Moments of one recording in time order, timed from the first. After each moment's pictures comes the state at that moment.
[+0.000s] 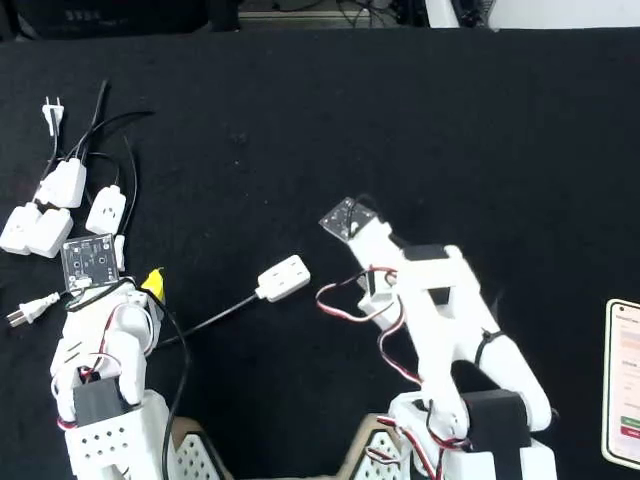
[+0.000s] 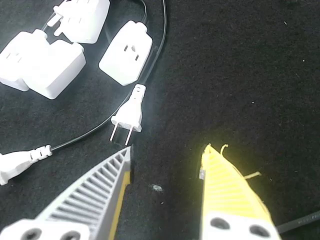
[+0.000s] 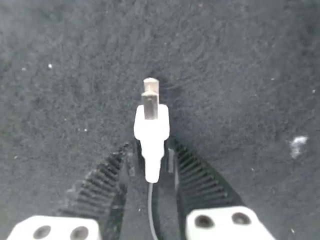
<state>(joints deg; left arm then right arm) -21.8 -104.0 92.3 56.1 -8.2 -5.7 -16.6 59.0 50.2 39.3</state>
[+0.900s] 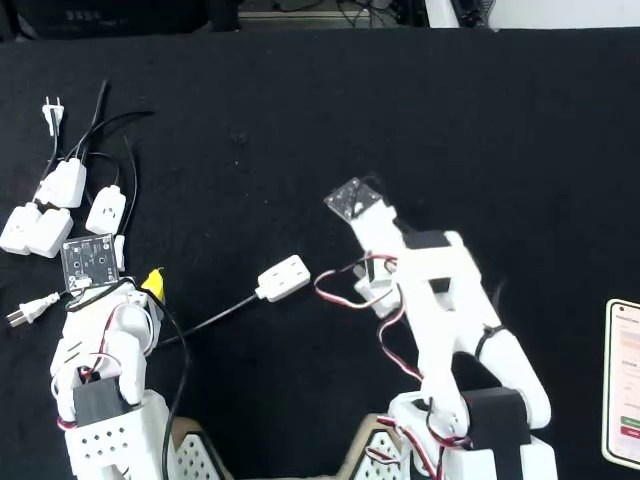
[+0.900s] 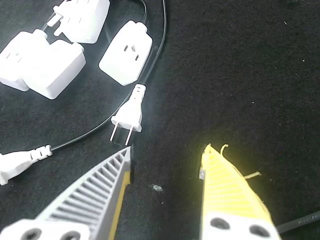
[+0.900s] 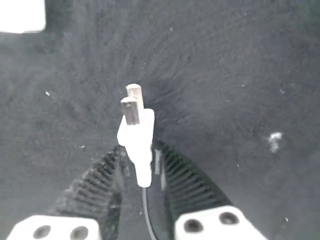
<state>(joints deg) -21.8 -104.0 92.3 56.1 -8.2 -6.3 -16.5 51.5 56.2 31.4</state>
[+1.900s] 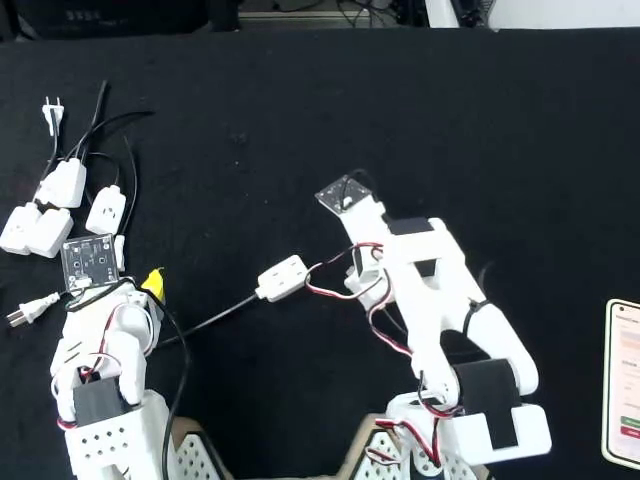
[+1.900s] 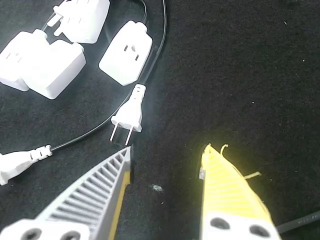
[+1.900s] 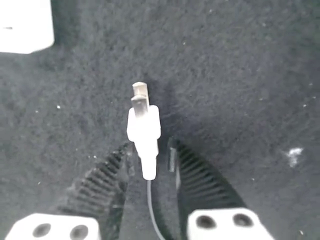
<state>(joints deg) -21.8 -104.0 92.3 56.1 -8.2 -8.8 -8.0 47.3 56.2 28.5</state>
